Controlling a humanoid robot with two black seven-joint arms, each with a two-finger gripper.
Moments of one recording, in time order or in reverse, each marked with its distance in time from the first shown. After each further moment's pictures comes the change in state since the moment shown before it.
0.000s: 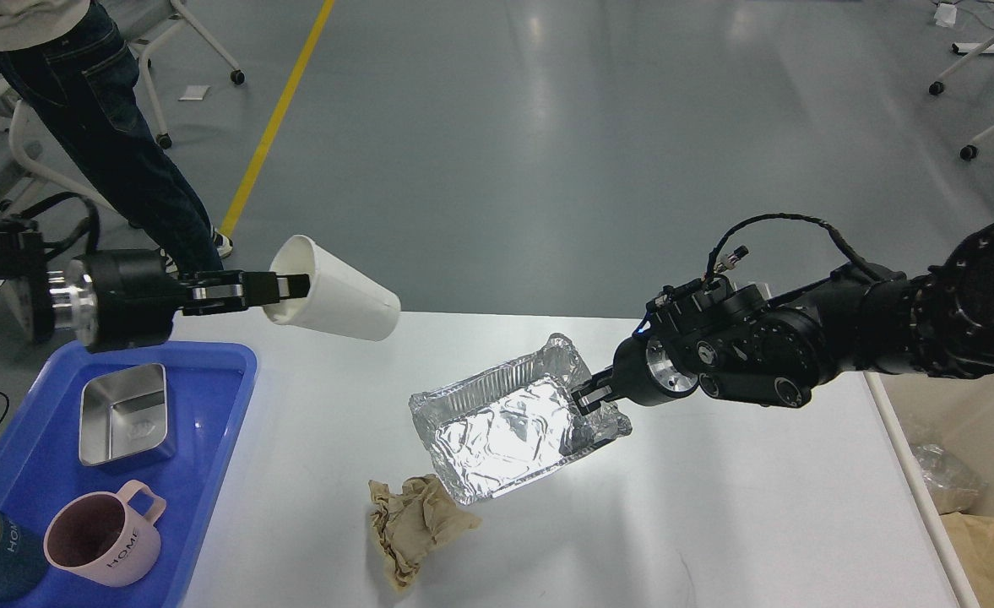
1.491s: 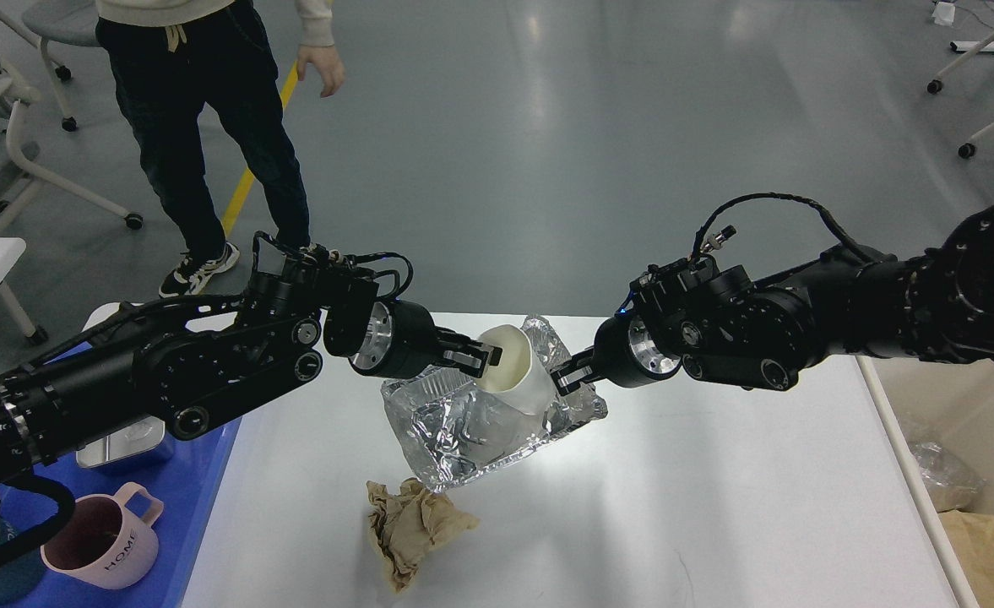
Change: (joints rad) left arm -0.236 -0.685 0.341 0.463 0.271 0.026 0.108; right arm 0.047 0.012 0.028 0.004 0.037 0.002 0.004
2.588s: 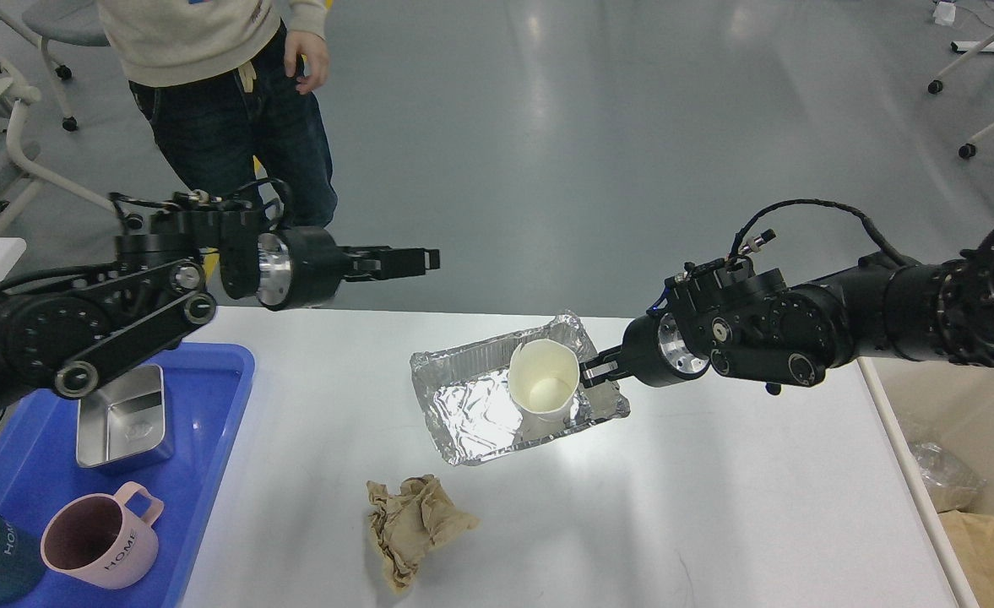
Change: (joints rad) left arm 0.031 0.300 -0.123 -0.070 -0.217 0.106 0.005; right arm -0.031 -0.075 -0.010 0.002 0.066 0.008 0.014
